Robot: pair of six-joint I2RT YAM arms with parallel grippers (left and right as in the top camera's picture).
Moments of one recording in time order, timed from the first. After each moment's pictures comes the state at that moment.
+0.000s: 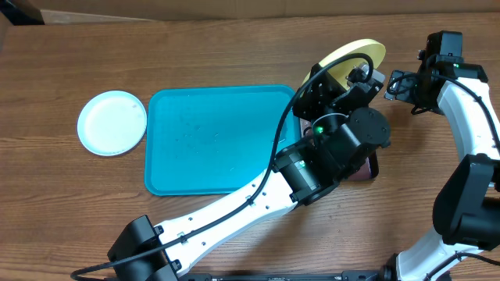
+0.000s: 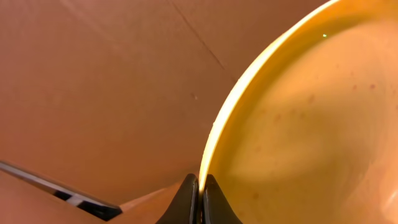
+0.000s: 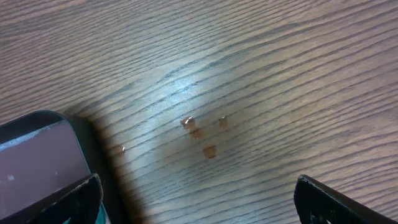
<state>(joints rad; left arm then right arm) -1.05 1.74 1.52 -0.03 -1.13 0.44 -0.16 1.87 1.49 -0.80 0.08 0.18</state>
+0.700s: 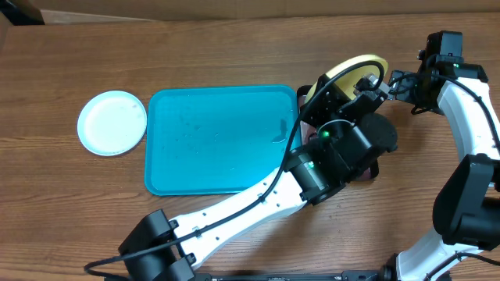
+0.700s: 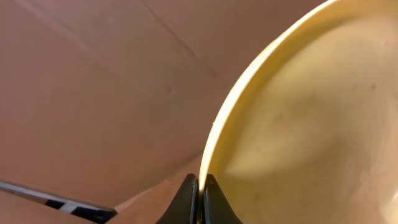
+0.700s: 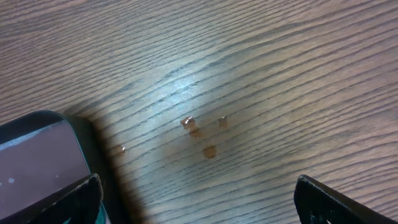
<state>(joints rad) -1.06 1.79 1.52 -0.13 -1.09 0.38 -0.16 1.87 1.49 -0.80 0.08 0.17</state>
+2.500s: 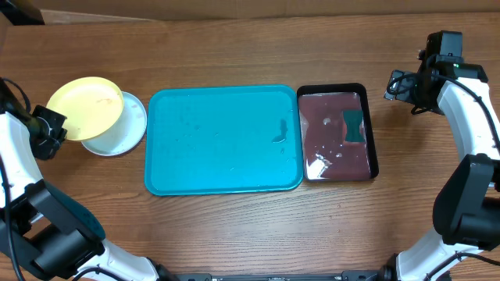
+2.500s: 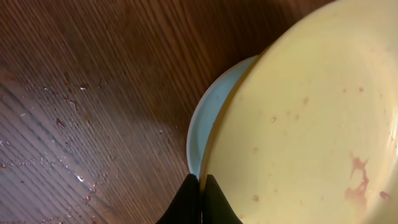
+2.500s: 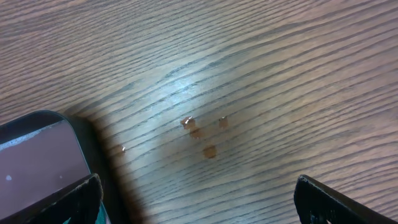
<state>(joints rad) 0.65 1.86 1.58 -1.00 0.08 -0.54 -0.16 1.87 1.49 -0.80 0.08 0.18</state>
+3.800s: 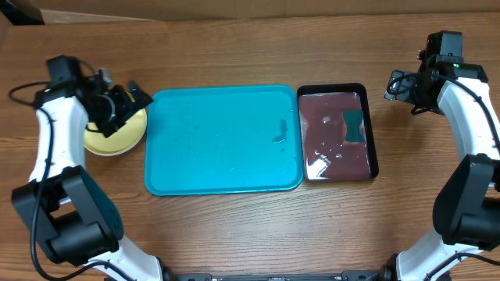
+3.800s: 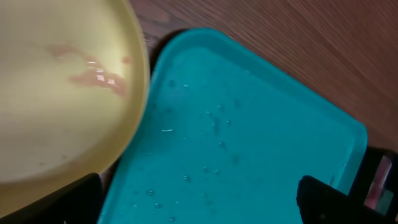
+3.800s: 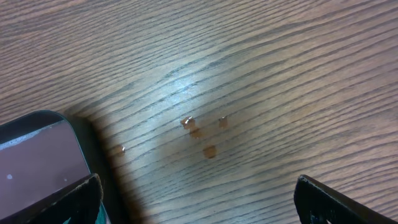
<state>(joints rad) 0.35 1.86 1.46 -0.86 0.43 -0.23 -0.16 1.87 1.49 -0.80 0.08 0.17</state>
